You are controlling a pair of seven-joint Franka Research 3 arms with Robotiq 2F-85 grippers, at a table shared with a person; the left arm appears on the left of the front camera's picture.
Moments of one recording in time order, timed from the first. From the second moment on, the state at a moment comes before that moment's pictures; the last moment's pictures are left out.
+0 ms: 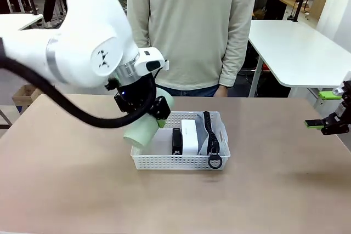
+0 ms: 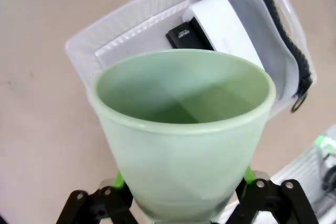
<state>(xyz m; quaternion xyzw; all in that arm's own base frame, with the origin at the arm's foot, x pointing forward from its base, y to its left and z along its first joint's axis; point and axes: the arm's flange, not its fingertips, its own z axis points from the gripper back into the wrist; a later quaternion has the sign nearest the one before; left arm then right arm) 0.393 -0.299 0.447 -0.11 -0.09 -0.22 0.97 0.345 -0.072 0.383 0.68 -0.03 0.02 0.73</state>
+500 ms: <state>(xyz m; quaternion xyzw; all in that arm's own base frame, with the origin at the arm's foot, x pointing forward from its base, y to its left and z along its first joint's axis) 0.426 -0.327 0.444 -0.04 -0.02 -0.04 1.00 0.345 -0.072 0.383 0.68 -0.03 0.02 0.73</state>
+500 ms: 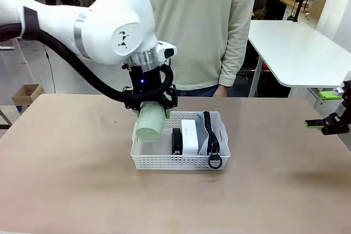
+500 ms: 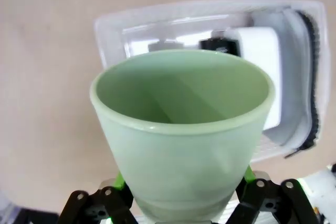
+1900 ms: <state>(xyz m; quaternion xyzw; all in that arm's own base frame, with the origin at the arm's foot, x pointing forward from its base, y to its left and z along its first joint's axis) 0.433 -0.340 0.373 0.01 -0.05 0.02 1.00 0.345 -0.072 0.383 0.68 -0.03 0.02 0.73</state>
